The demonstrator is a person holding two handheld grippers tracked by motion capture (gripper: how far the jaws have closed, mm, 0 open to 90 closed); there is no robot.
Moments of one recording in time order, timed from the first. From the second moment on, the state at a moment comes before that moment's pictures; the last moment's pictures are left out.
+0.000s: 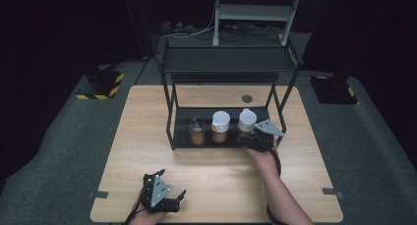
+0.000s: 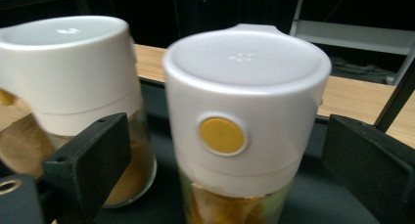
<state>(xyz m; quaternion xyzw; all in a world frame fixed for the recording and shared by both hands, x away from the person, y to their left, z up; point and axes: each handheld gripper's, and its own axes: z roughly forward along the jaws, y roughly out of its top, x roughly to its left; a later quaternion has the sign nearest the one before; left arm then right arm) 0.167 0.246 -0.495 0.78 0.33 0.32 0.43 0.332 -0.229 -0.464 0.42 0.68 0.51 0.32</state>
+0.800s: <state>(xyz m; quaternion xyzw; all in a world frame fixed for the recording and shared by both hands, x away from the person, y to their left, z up) 0.168 0.243 -0.494 0.78 0.34 0.32 0.42 0.283 -0.241 -0.451 0.40 0.69 0.51 0.32</state>
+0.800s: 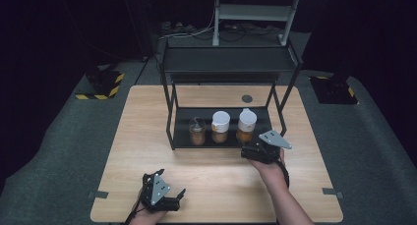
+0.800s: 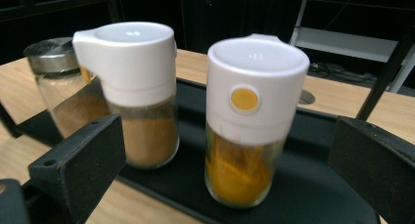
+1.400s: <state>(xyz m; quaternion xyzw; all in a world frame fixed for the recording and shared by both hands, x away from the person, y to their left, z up) 0.170 0.243 -0.492 0.79 0.33 0.31 0.42 0.213 -0.266 -0.471 0.38 0.70 0.50 0.34</state>
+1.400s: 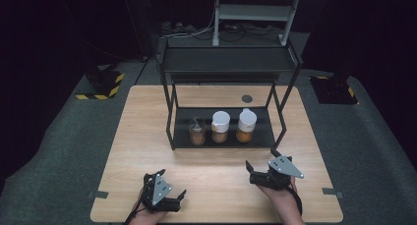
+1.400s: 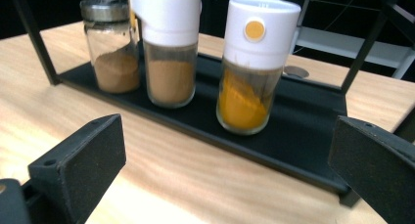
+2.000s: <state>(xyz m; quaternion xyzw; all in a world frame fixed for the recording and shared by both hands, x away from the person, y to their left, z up) 0.168 0.241 -0.493 0.79 0.33 0.32 0.41 0.186 -0.279 -0.492 0.38 0.74 0.43 0.35</state>
